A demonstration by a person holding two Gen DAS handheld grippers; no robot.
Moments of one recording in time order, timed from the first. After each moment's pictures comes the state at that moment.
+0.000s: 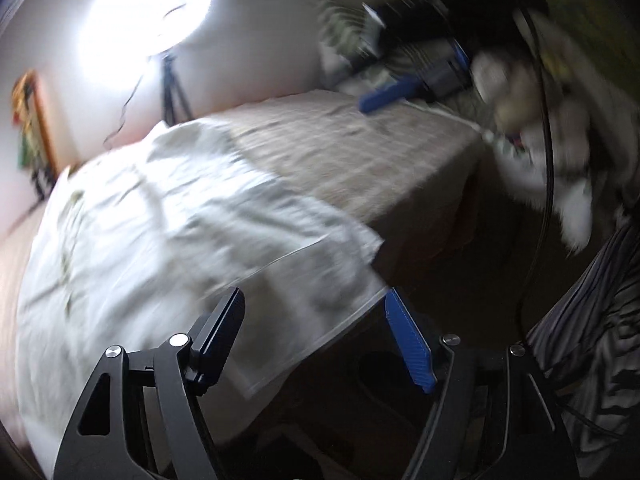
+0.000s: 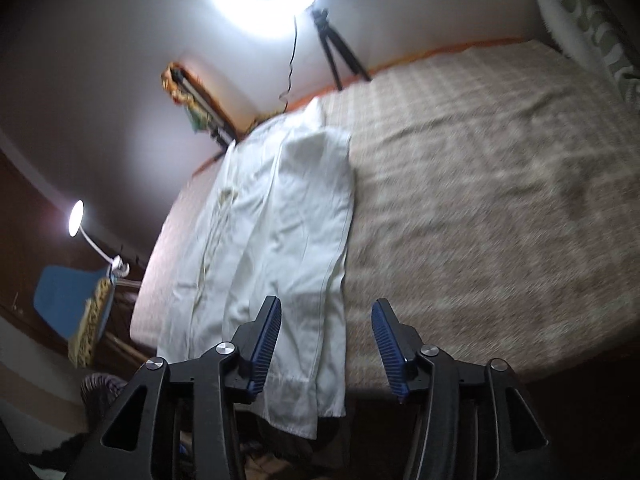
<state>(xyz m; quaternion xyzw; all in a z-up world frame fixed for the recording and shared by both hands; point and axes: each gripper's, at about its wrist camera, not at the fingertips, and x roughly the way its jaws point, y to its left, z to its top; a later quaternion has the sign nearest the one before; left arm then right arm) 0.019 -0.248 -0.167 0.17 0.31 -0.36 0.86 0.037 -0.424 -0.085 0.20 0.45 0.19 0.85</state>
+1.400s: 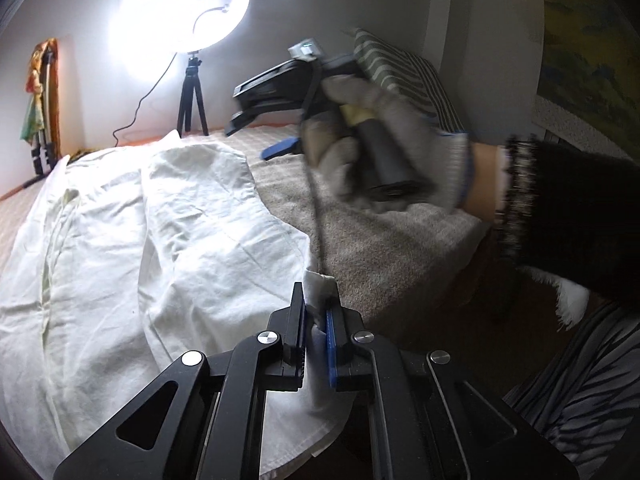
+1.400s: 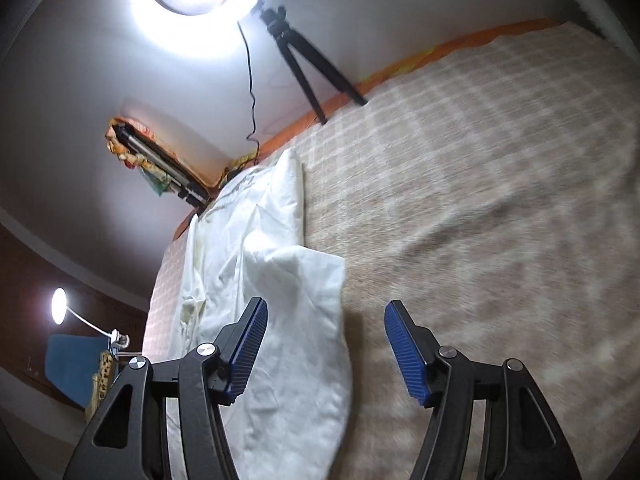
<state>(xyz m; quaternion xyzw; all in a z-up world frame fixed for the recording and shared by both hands) 0.061 -0.250 -0.147 0.04 0.31 -0.35 0.89 0.237 -0.389 -0.123 0.25 0.46 0.18 0.83</state>
